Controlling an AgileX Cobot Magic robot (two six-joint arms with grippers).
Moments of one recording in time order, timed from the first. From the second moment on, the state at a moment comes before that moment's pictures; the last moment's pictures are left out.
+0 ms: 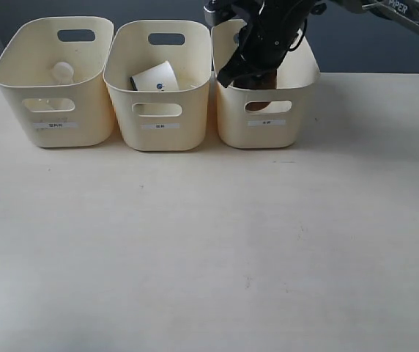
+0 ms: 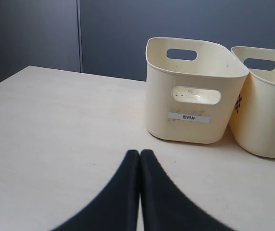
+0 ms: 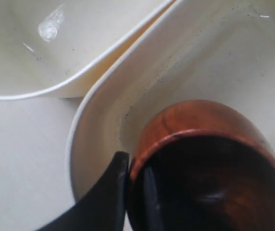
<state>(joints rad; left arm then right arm) 0.10 0.01 0.00 0.04 0.24 -0.15 0.37 2.30 -2.11 0.20 1.13 -0.52</state>
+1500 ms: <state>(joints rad) 0.10 0.01 0.00 0.04 0.24 -0.15 0.28 1.95 -2.09 0.18 1.21 -0.43</state>
